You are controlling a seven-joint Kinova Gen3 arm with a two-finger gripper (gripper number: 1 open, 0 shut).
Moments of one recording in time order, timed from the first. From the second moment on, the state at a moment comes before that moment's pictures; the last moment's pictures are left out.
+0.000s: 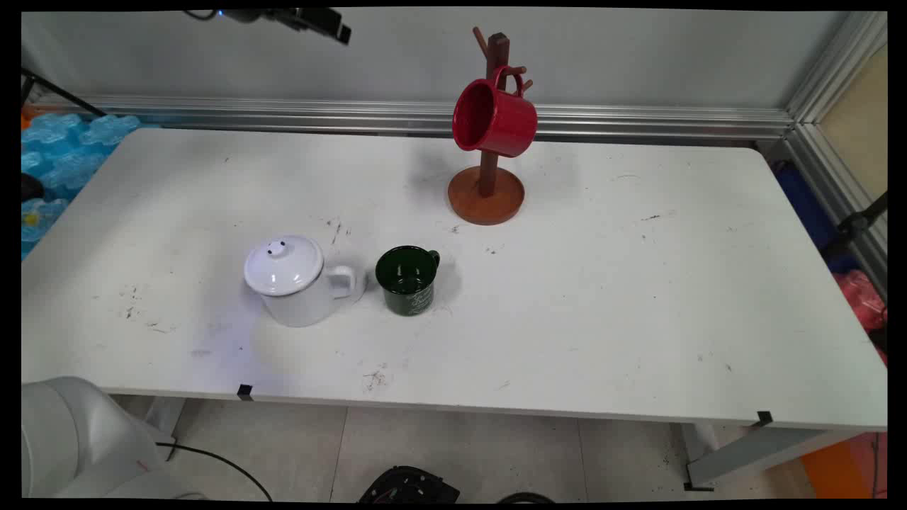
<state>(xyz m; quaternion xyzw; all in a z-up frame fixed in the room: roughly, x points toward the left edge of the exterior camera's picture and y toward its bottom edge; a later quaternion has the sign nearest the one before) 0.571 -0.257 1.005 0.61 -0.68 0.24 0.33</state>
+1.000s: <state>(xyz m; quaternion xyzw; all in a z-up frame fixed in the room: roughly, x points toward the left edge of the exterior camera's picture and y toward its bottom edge) 0.492 -0.224 0.985 0.45 -0.81 0.13 0.36</state>
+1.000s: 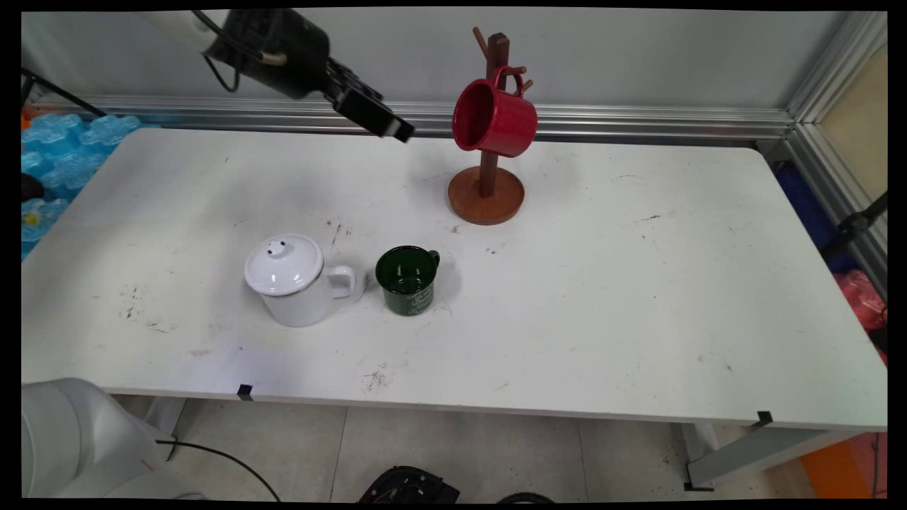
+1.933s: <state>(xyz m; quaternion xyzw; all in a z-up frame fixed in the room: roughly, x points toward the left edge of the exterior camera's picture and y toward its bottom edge) 0.432 -0.268 0.937 0.36 -0.84 0.16 0.39</state>
